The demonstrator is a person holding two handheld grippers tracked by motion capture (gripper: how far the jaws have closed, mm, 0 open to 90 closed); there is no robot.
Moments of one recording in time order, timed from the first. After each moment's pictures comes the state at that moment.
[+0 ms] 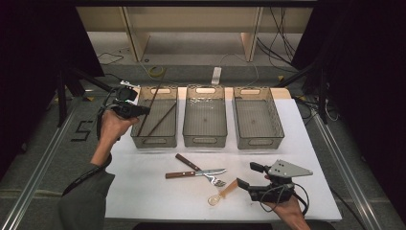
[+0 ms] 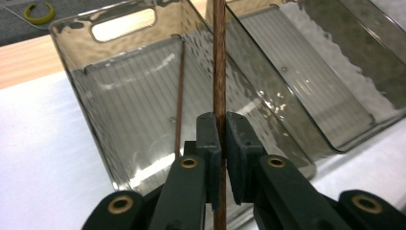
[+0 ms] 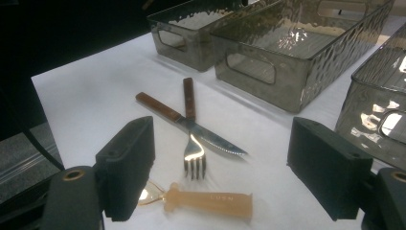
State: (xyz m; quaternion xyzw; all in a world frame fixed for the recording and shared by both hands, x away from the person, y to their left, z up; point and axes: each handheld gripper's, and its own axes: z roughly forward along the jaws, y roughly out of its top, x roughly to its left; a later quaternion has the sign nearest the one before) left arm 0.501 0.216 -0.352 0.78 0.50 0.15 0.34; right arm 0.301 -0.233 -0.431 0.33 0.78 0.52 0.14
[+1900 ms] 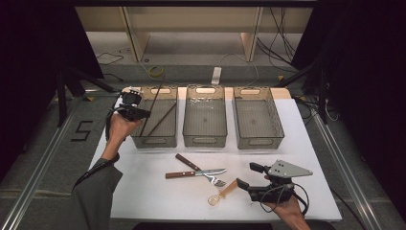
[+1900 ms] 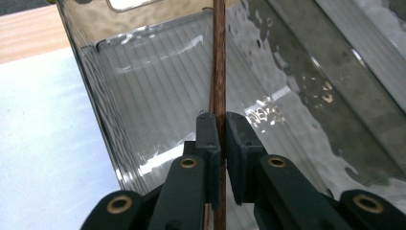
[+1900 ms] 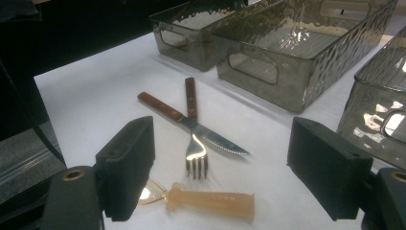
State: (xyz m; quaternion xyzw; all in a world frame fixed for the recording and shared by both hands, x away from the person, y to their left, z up) left arm 0.530 0.218 -0.401 0.77 0.53 0.16 0.31; right arm 0.301 -0.233 -0.432 0.33 0.78 0.52 0.14
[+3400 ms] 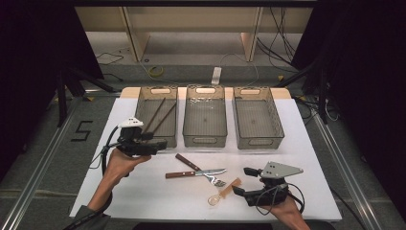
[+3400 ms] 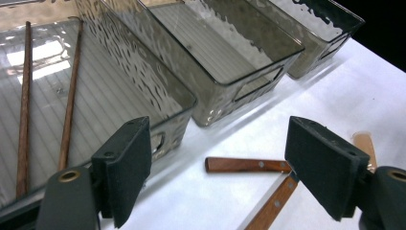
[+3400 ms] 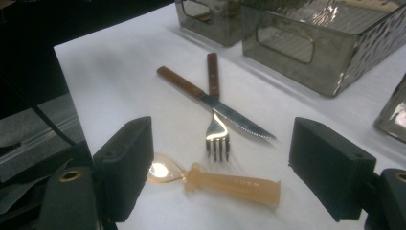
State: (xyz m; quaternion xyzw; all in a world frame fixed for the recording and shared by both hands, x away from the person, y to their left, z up) left arm 0.402 0.197 -0.407 0.77 0.43 0.10 0.46; right arm 0.303 -0.222 -0.437 0.30 0.81 0.49 0.09
